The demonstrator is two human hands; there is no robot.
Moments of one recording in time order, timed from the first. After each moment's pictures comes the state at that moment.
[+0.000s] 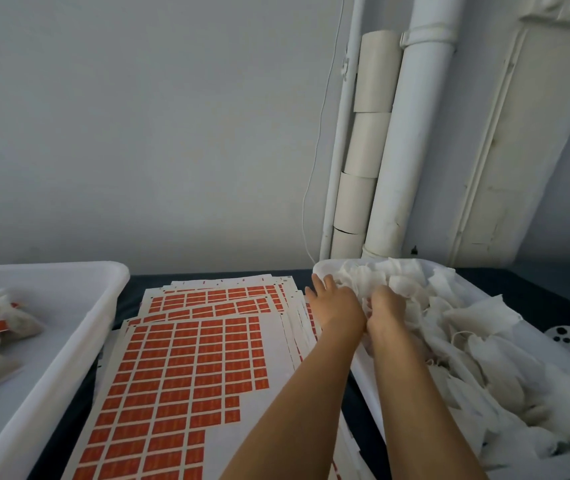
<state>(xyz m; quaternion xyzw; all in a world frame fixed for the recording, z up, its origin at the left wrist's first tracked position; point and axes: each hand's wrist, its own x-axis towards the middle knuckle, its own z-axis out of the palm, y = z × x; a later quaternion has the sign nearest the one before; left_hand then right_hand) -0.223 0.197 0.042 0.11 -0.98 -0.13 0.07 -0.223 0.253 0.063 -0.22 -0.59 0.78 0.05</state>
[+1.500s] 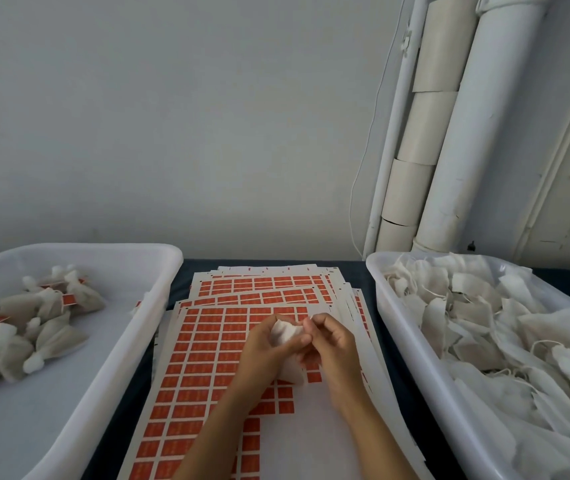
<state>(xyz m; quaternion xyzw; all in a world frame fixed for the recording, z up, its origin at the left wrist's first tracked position) -0.100 0.045 -0.028 0.05 -0.72 -0.66 0.20 -0.143 0.157 -0.023 0.21 -0.66 0.72 -0.06</state>
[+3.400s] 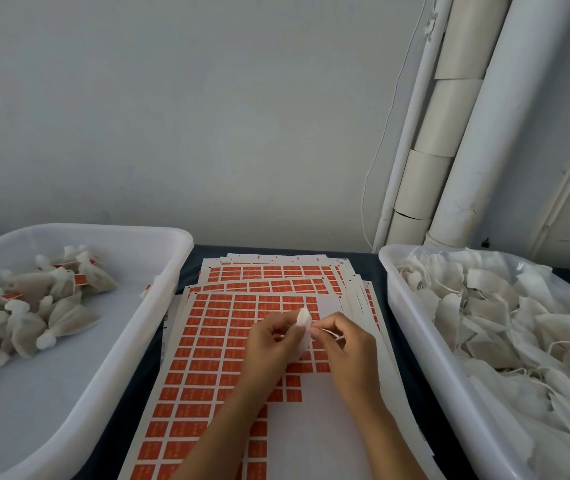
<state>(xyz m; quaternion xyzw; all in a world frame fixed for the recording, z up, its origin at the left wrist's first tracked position) -0.092 0.051 -0.034 0.10 -0.71 -0.64 0.25 -0.141 0.166 -0.036 0.28 -0.80 0.51 0.14</state>
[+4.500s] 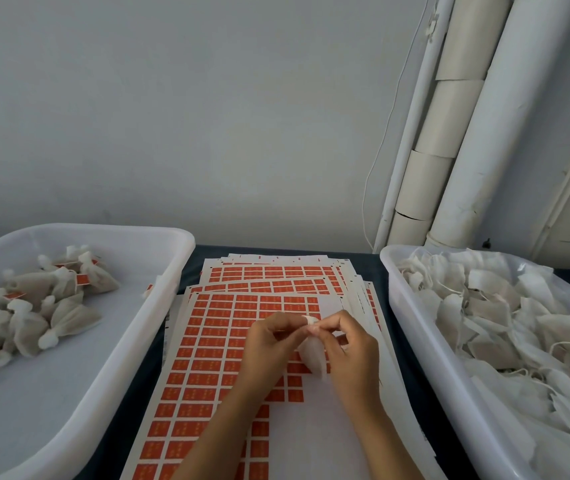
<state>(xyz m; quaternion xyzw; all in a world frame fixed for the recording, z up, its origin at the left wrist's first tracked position) -0.089 0.045 -0.030 0.04 -0.75 -0.60 0.27 -0.127 0.164 -0.029 0.26 -0.79 0.54 0.16</state>
